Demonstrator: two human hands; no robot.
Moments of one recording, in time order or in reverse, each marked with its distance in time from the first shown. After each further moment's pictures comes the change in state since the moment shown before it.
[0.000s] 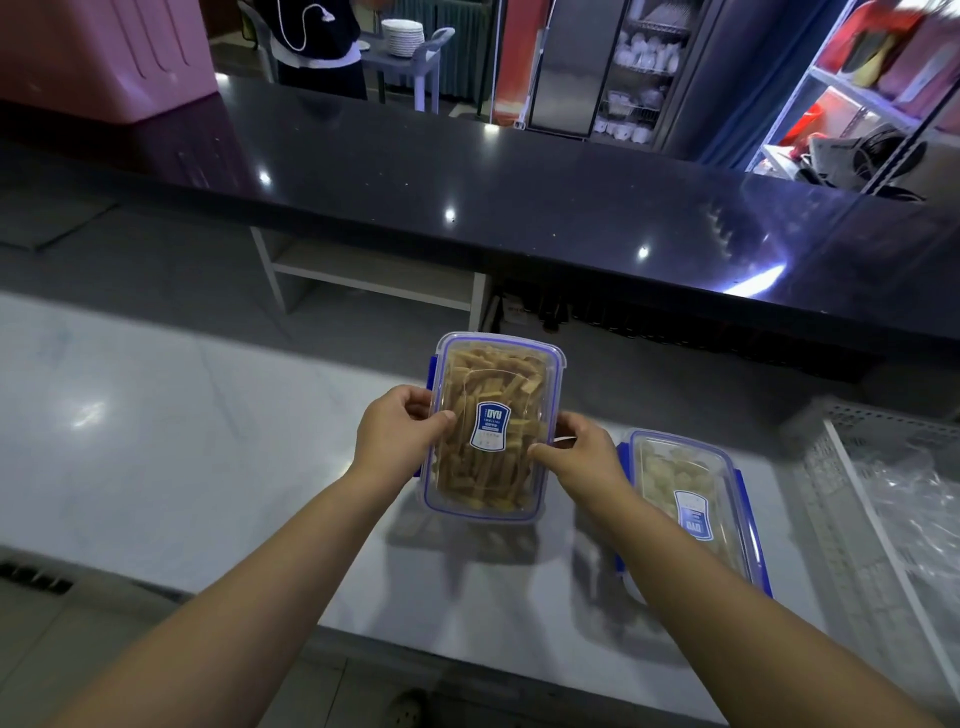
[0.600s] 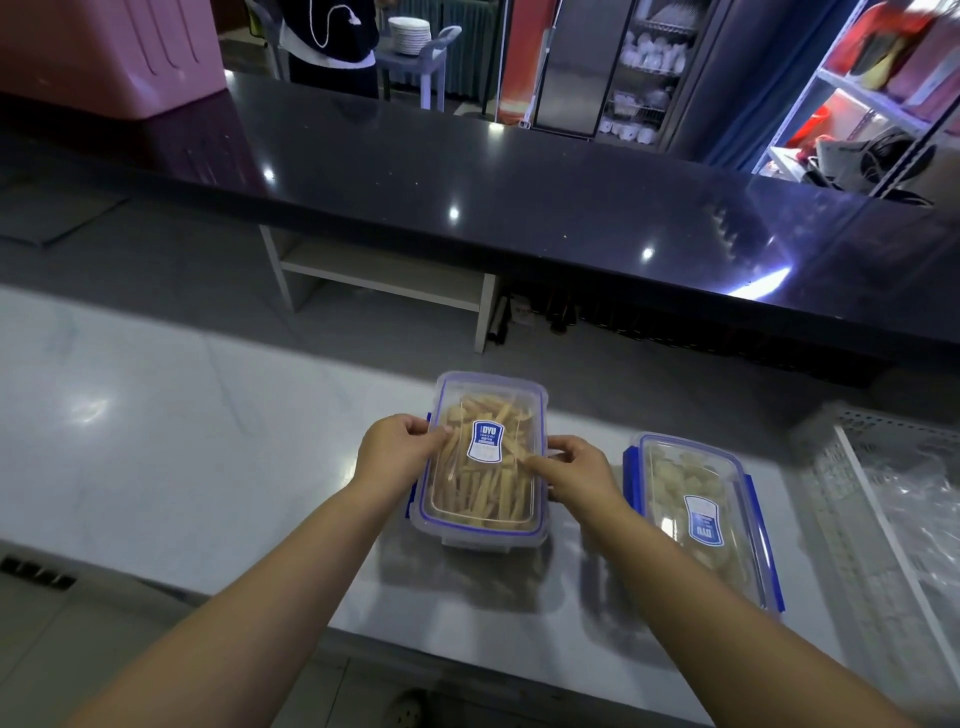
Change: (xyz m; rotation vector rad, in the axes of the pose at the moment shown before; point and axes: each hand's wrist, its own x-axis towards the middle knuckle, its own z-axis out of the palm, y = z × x) left_hand 0.007 -0.026 -0.003 0.029 -0.043 -0.153; right_hand 0.002 0.015 0.017 0.146 -0.051 0.178
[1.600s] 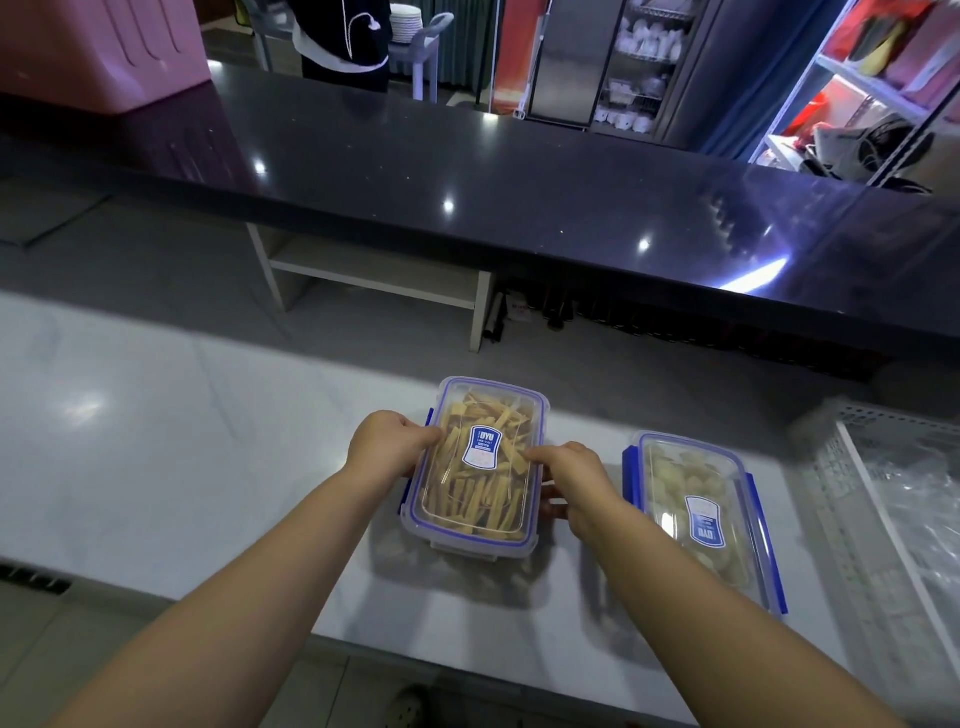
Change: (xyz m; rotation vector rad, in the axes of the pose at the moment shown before) left_hand 0.020 0.010 -0.001 0.134 -0.044 -0.158; right_hand 0.011 -0.013 0.008 0.107 0.063 0.291
